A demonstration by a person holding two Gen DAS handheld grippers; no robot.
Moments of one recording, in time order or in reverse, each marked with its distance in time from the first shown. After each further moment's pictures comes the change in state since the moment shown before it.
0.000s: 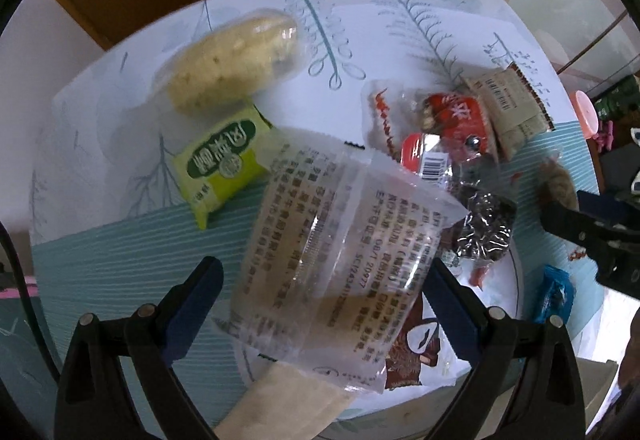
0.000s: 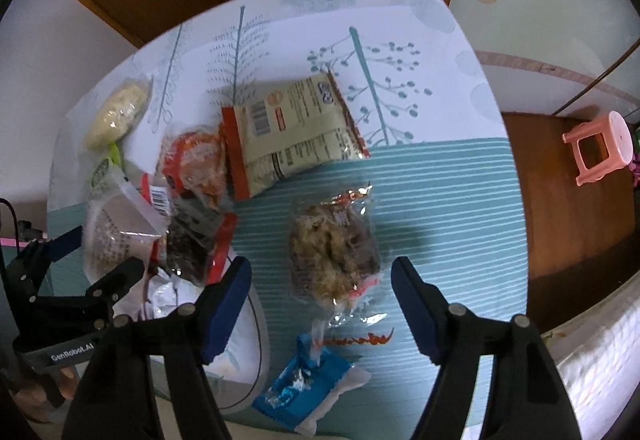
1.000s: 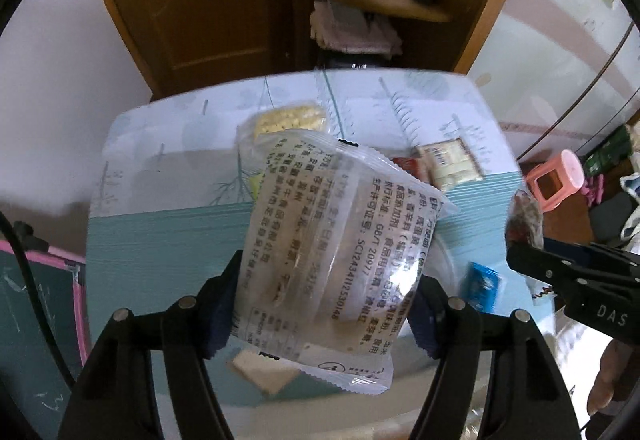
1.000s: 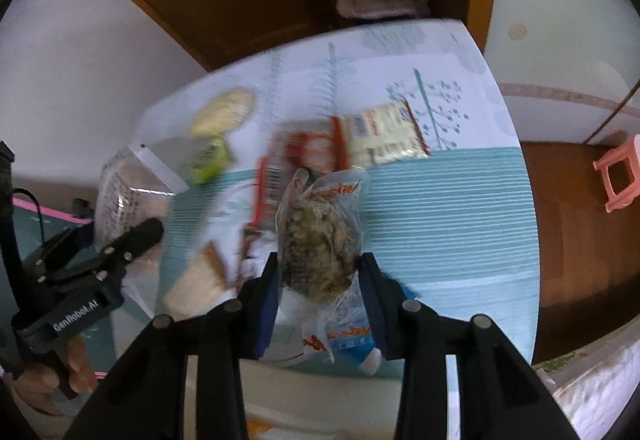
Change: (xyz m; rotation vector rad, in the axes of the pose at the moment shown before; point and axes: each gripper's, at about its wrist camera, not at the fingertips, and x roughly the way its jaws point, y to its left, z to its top) left arm -0.147 0.001 -0.065 -0.098 -0.262 0.005; right arm -0.091 0.032 -0.055 -0.076 -0.137 0.187
